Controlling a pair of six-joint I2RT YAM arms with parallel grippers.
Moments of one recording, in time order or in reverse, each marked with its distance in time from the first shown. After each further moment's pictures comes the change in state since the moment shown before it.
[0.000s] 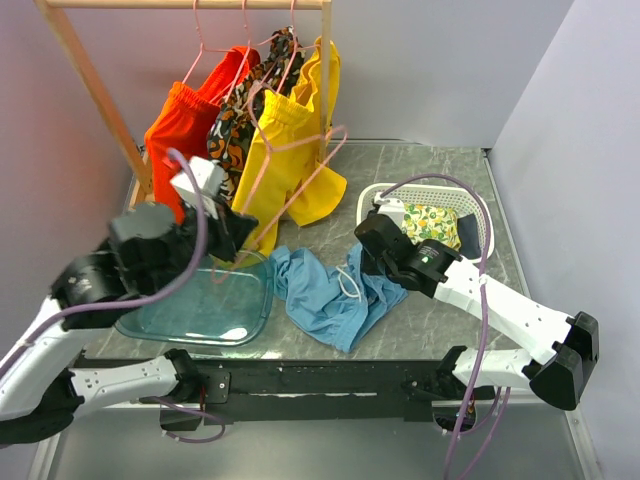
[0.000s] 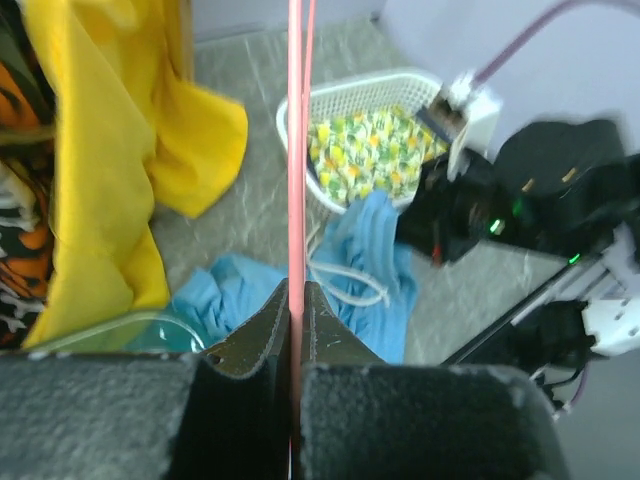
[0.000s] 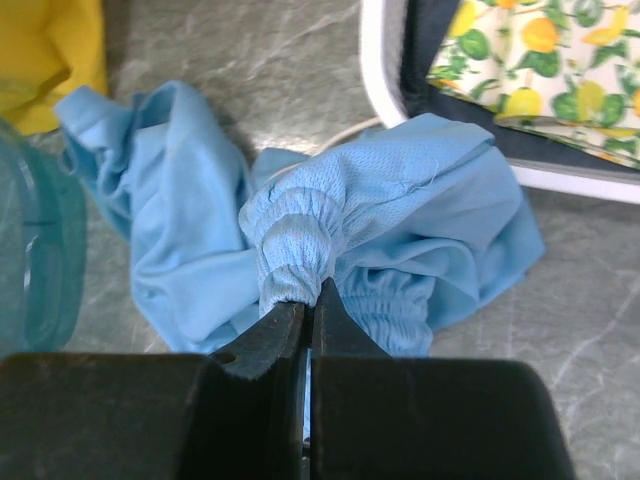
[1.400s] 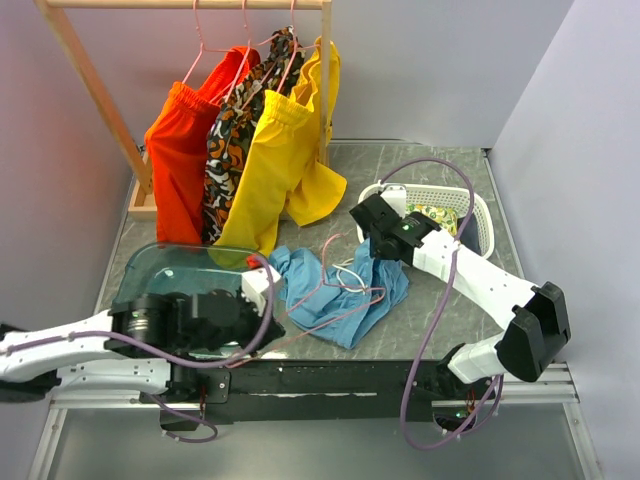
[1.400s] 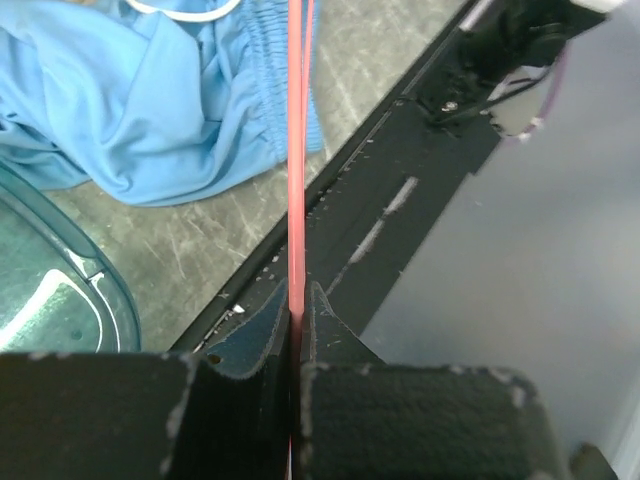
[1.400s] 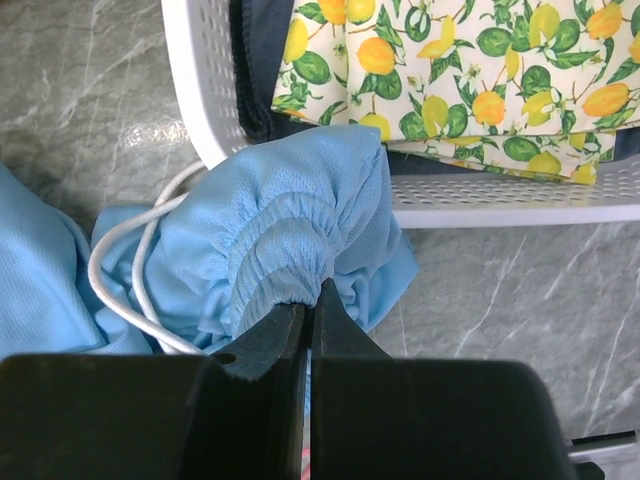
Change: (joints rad) left arm -0.458 -0.190 -0.571 0.000 0.068 -0.211; right arm -0.151 0.215 0.118 -0.142 0.119 -0.058
